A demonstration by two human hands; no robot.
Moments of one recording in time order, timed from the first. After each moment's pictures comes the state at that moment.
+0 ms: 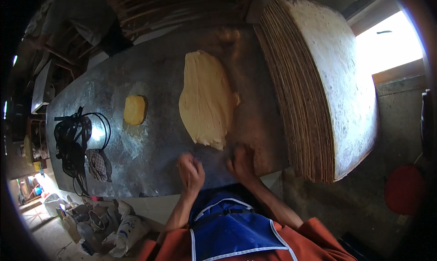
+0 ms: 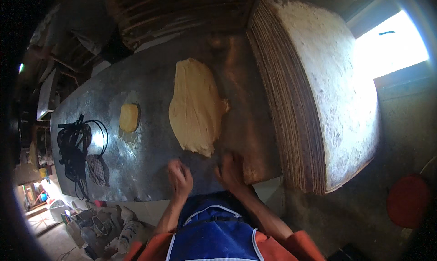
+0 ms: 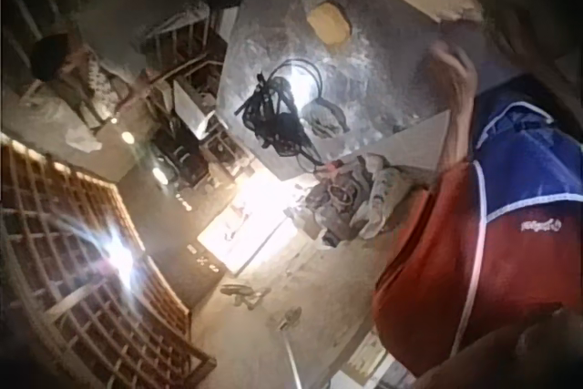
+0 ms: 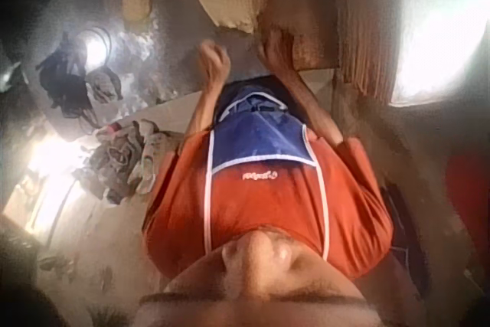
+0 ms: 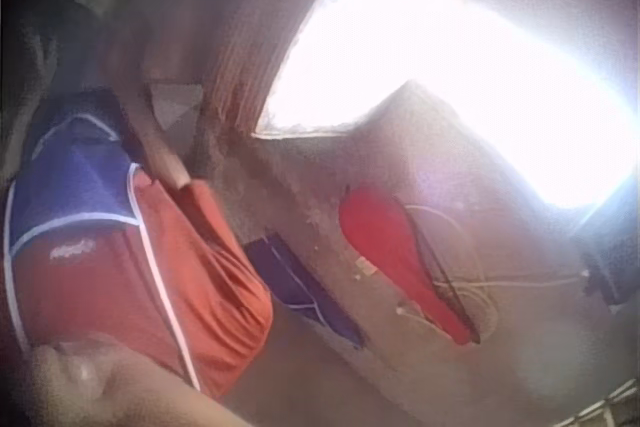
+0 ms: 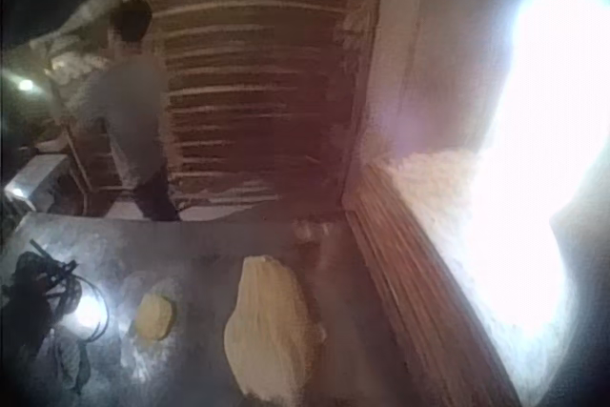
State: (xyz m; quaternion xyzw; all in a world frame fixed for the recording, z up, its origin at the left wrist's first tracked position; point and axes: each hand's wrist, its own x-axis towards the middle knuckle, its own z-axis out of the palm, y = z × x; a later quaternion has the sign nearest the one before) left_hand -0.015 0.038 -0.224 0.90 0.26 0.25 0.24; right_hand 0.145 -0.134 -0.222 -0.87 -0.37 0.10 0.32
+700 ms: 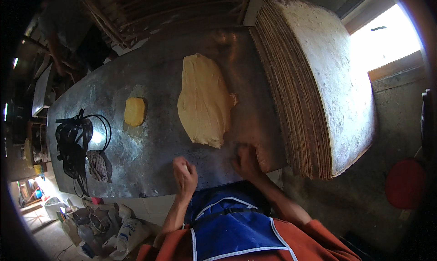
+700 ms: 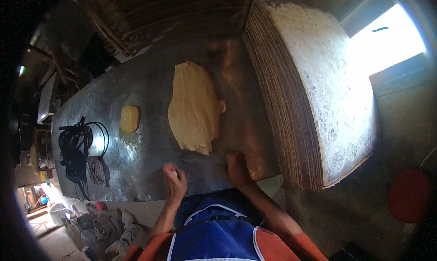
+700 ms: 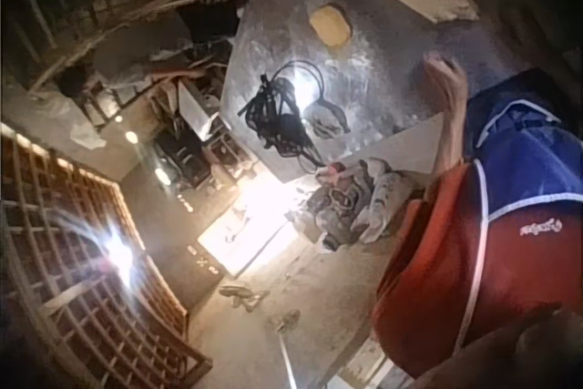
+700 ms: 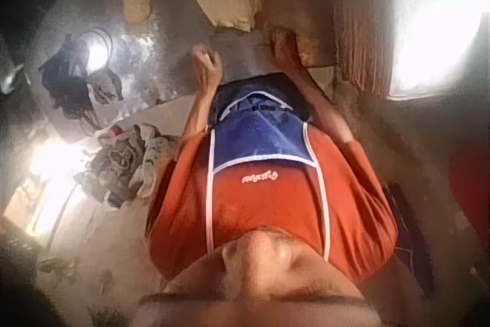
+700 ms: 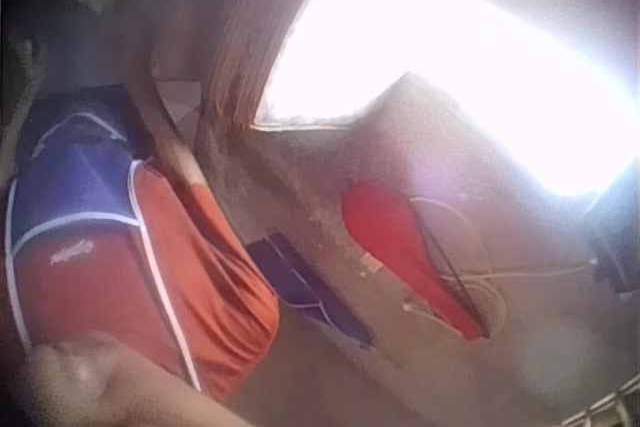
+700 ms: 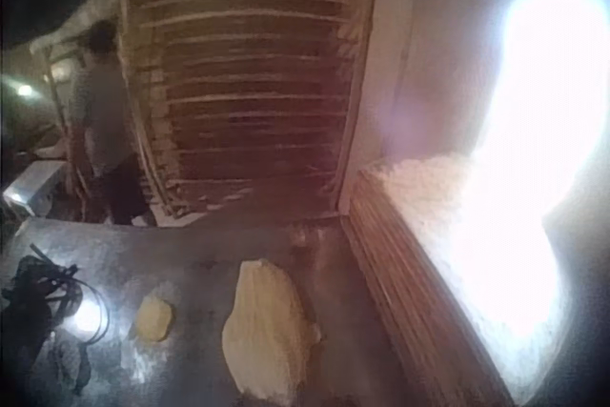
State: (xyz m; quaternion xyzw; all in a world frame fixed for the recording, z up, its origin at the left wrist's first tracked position) left_hand -0.035 0.047 -0.220 0.88 0.28 0.27 0.27; right_hand 0.173 -0.158 -0.222 -0.84 -0.43 0.09 0.33
